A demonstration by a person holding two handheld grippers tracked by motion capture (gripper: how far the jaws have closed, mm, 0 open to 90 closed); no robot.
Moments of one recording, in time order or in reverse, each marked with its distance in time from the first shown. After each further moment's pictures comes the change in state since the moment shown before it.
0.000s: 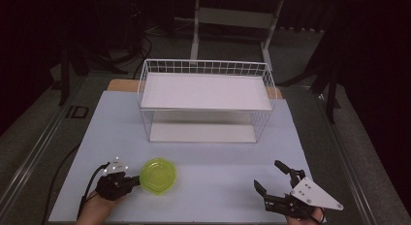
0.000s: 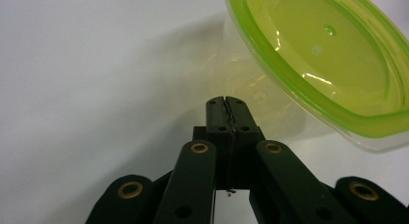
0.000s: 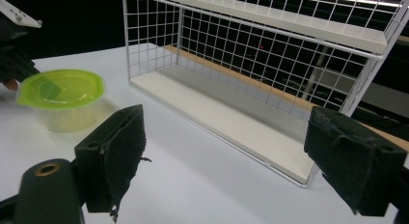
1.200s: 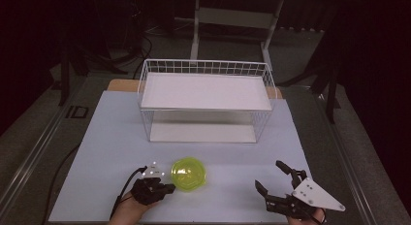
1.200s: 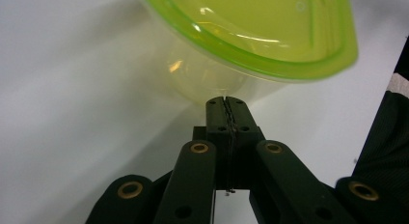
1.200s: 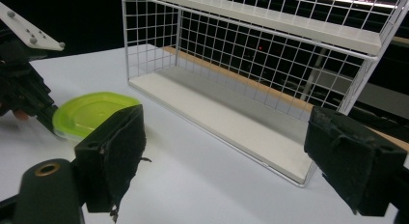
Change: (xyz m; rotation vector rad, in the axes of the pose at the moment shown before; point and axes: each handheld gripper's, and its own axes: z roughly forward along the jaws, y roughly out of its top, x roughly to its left) left arm -0.070 0.030 0.052 0.057 -0.155 0.077; right arm -0.001 0.000 -0.003 -0.003 -0.005 0.002
